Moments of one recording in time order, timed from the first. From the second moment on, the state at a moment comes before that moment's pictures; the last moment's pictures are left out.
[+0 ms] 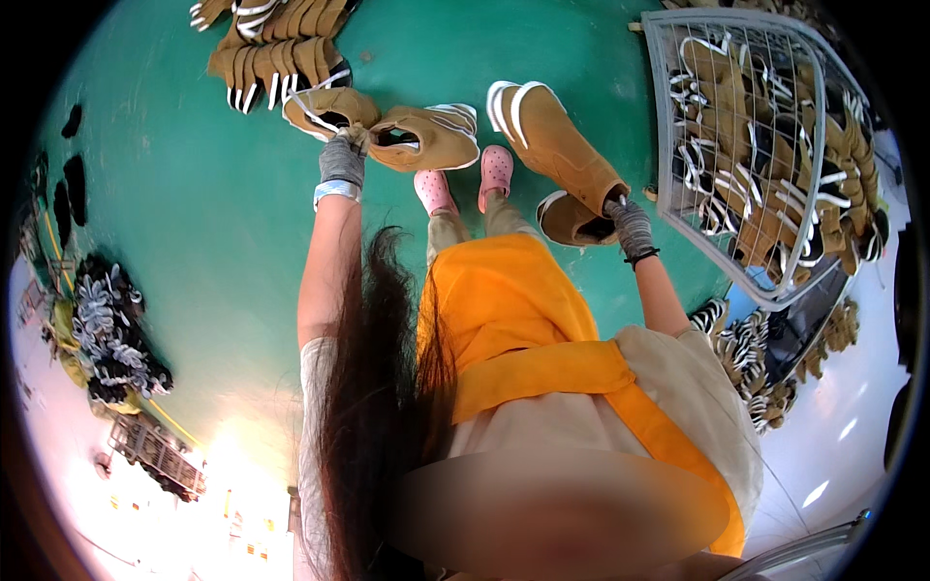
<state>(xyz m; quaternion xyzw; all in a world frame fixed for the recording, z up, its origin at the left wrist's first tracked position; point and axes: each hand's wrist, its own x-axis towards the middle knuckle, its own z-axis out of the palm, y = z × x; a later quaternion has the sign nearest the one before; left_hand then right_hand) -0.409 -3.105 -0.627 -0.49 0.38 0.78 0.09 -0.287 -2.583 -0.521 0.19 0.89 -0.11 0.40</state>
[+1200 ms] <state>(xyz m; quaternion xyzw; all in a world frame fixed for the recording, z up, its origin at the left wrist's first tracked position) -0.711 -2.890 -0.787 -0.05 0.79 0.54 0.29 -0.600 -2.688 -0.722 0.13 0.90 -0.05 0.41</state>
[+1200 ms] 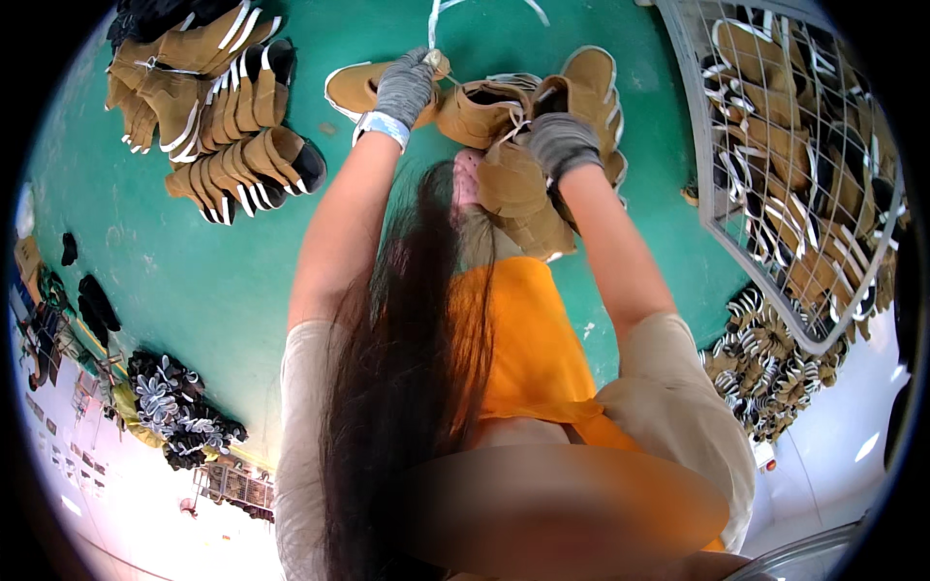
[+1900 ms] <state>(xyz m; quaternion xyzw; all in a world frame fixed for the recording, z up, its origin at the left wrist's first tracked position) -0.807 -2.919 -0.831 0.21 0.72 0.62 0.23 -0.727 -2.750 -0.800 0.09 0.65 -0.75 -0.01</state>
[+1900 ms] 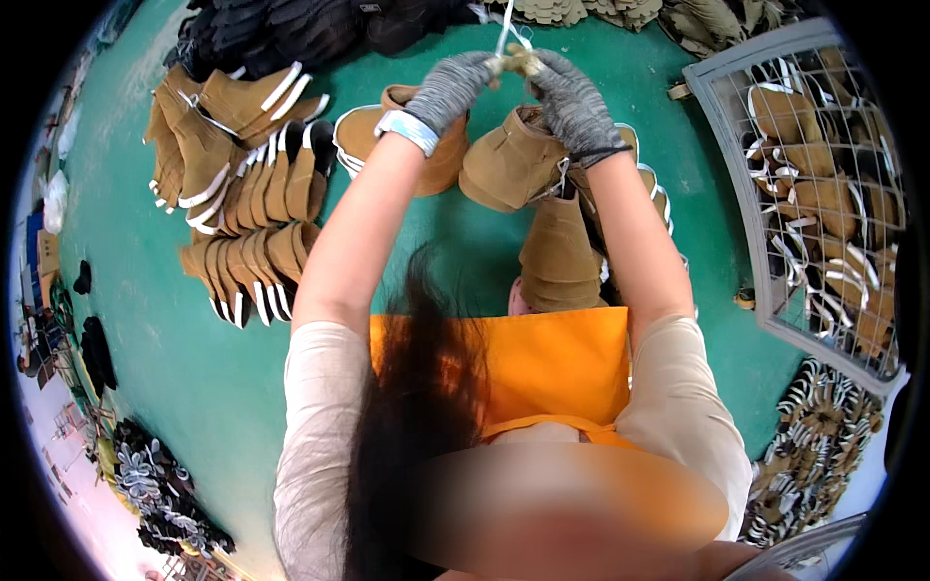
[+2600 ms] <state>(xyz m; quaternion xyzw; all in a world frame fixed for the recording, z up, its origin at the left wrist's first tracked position) -0.805 -2.943 -0.799 0.16 0.58 0.69 0.41 -0.799 -2.678 -0.836 0.02 0.93 -0.35 -0.09</state>
